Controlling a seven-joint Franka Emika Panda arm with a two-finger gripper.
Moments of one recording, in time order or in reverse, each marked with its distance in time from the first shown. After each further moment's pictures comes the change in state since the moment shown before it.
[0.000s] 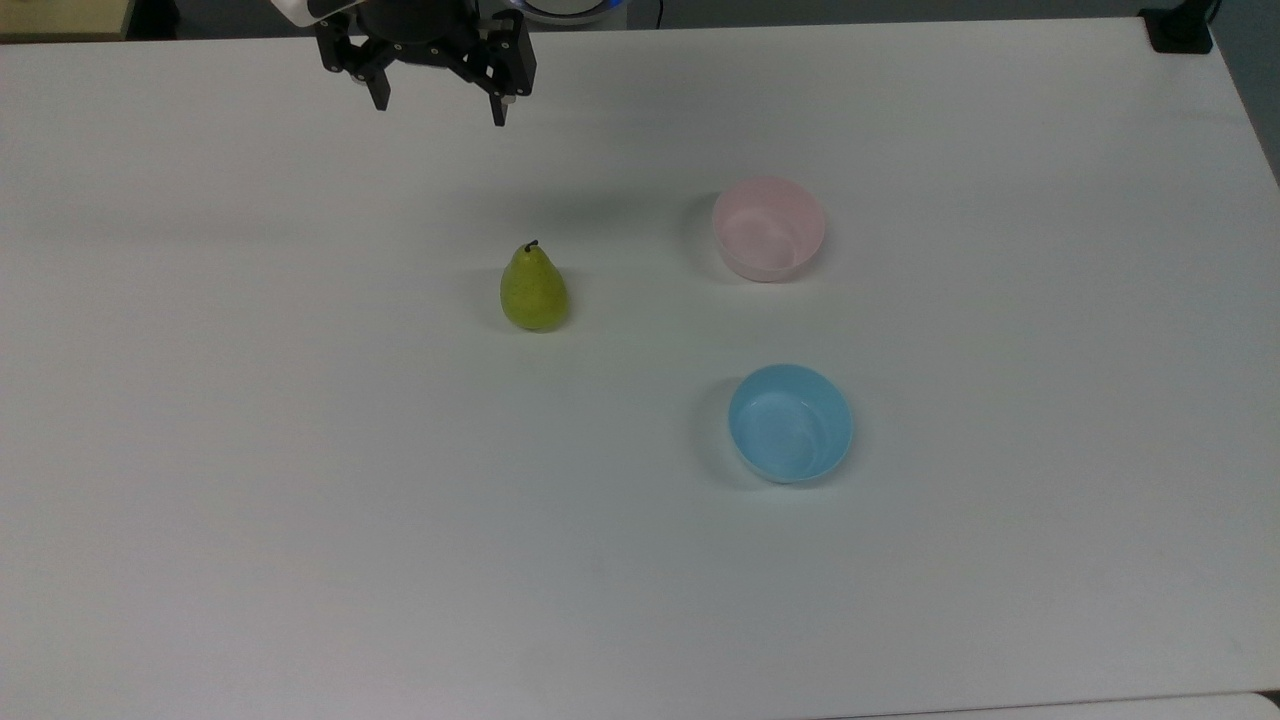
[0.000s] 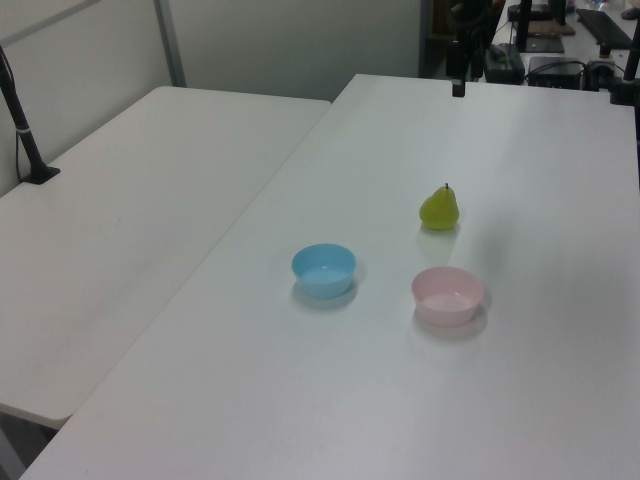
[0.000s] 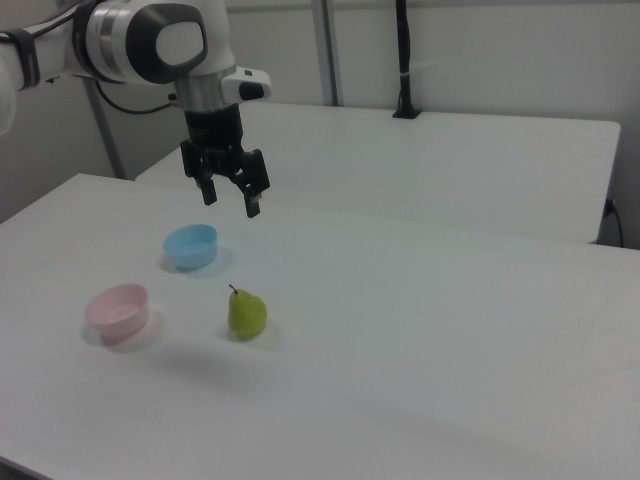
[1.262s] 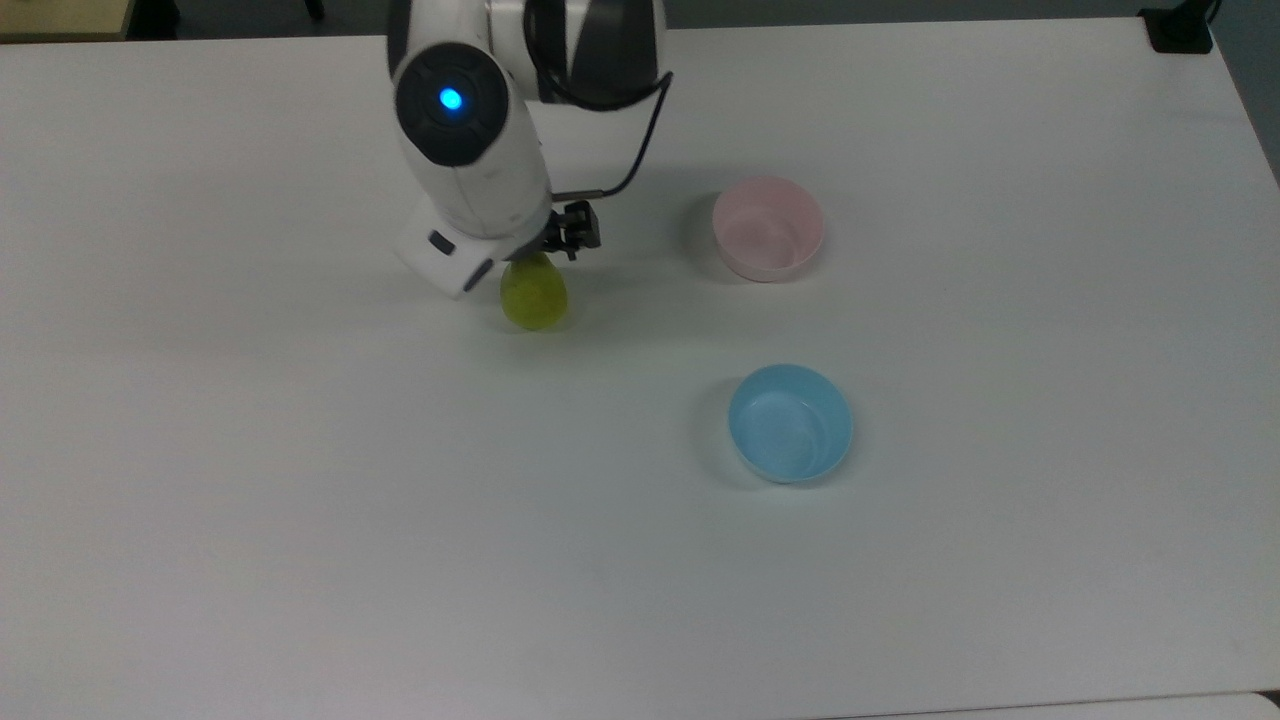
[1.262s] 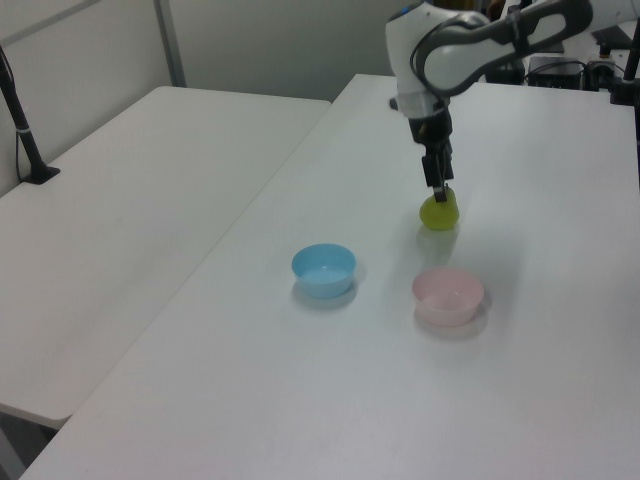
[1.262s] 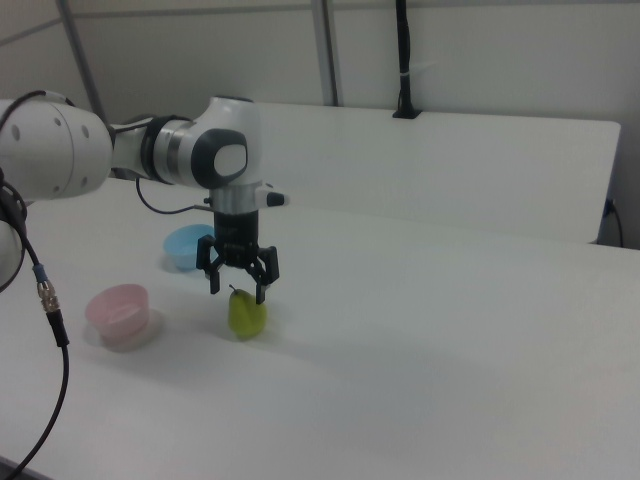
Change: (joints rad) arm 0.066 0.307 0.008 -0.049 0.024 0.130 -0.175
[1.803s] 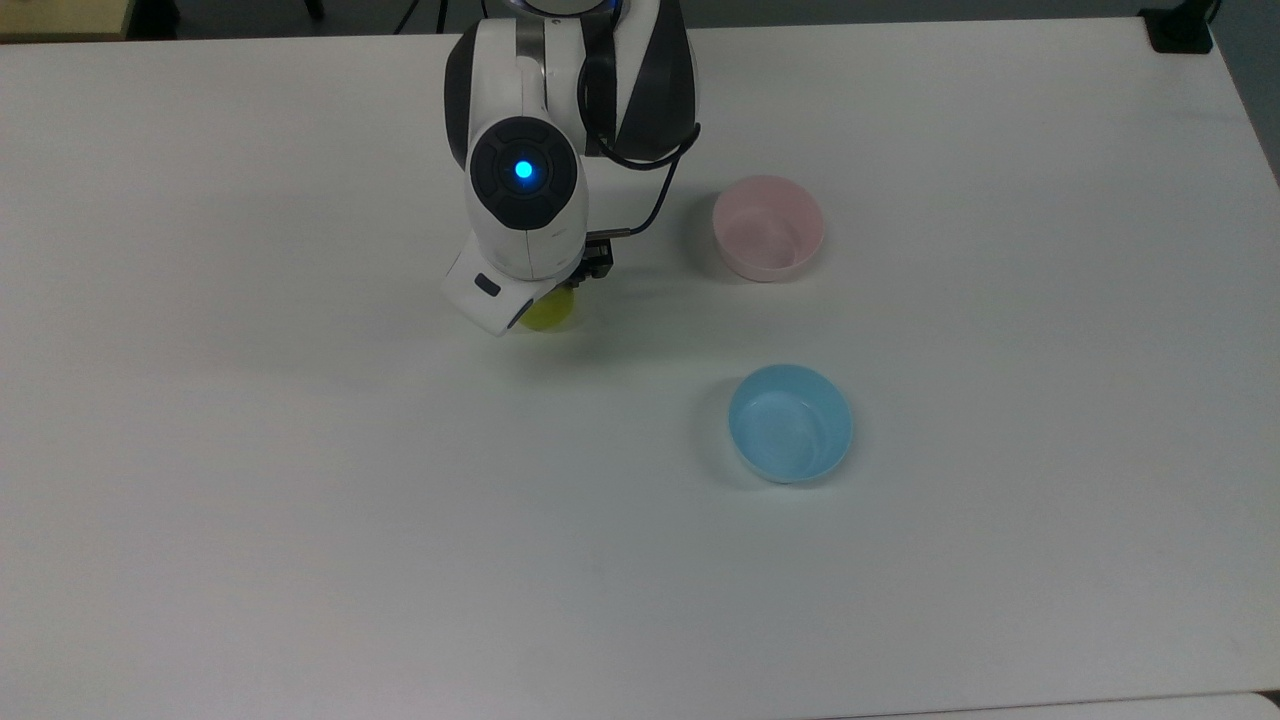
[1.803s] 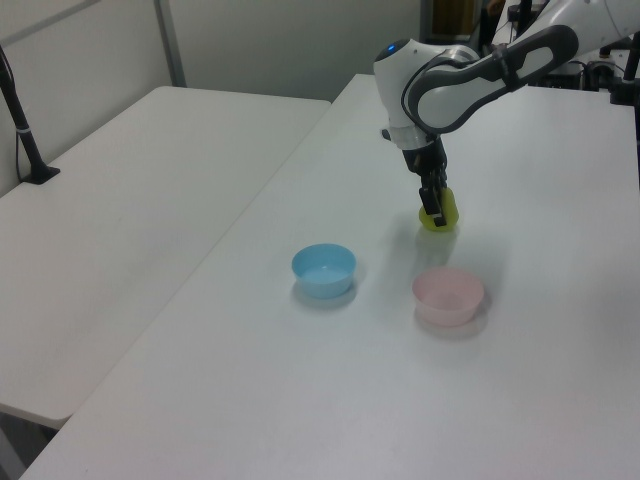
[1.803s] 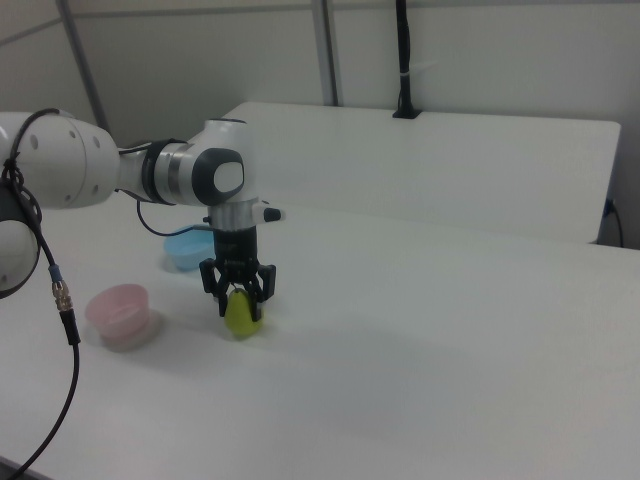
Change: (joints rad) arm 0.038 0.067 0.000 -0.006 -0.068 0.044 0.024
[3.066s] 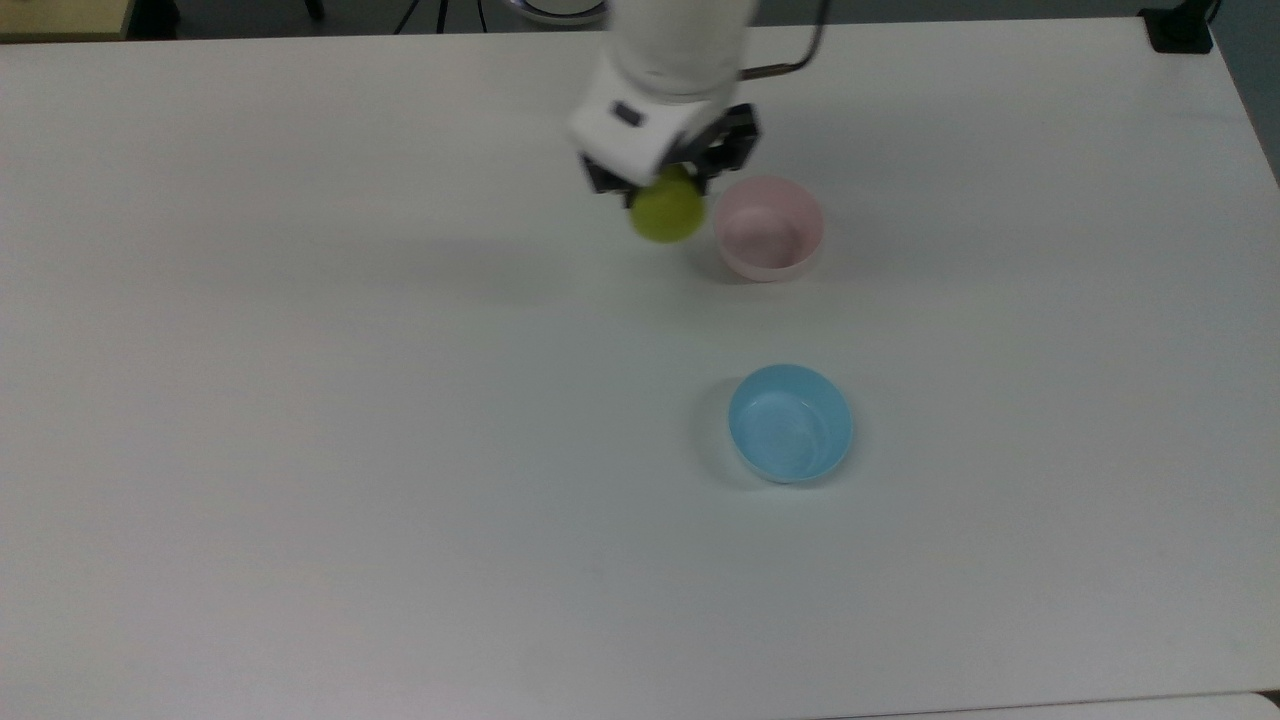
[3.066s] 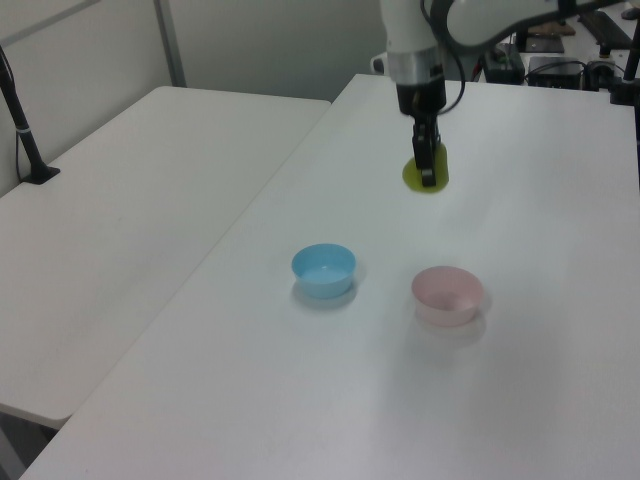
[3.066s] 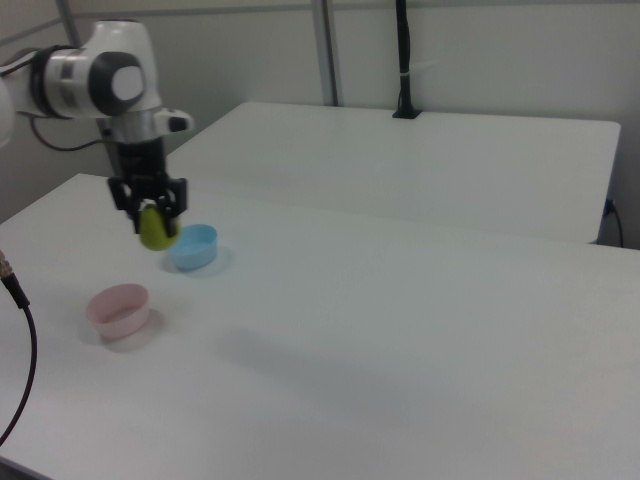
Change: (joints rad) arm 0.171 -0.199 0.028 0.099 0.073 -0.151 0.129
